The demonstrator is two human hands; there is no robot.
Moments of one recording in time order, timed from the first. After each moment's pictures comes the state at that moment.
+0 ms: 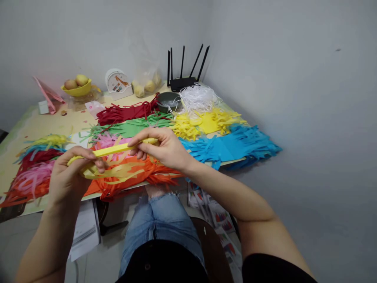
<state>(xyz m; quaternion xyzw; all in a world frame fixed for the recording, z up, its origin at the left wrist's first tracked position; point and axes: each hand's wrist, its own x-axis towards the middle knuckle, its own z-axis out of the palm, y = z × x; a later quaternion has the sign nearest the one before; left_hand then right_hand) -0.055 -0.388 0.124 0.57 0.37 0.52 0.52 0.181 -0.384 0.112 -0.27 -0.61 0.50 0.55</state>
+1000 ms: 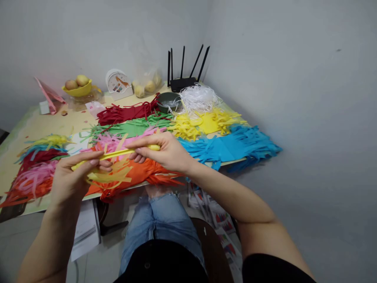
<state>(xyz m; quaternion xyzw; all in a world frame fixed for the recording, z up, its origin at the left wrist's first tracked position) -0.059 -0.392 0.119 0.57 0.40 0.50 0.52 0.186 -0.390 0.109 -0.28 -0.64 0.51 0.50</state>
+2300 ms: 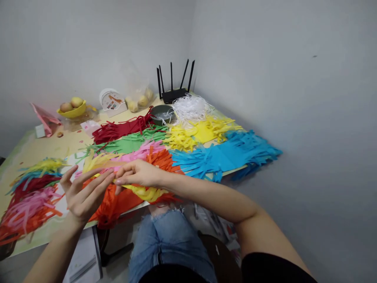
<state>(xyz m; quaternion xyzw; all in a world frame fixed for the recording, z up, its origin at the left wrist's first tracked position) -0.074 -0.342 0.083 0.87 0.17 0.37 -0.26 0.148 -0.342 0.070 -0.22 -0.55 0.72 0.35</state>
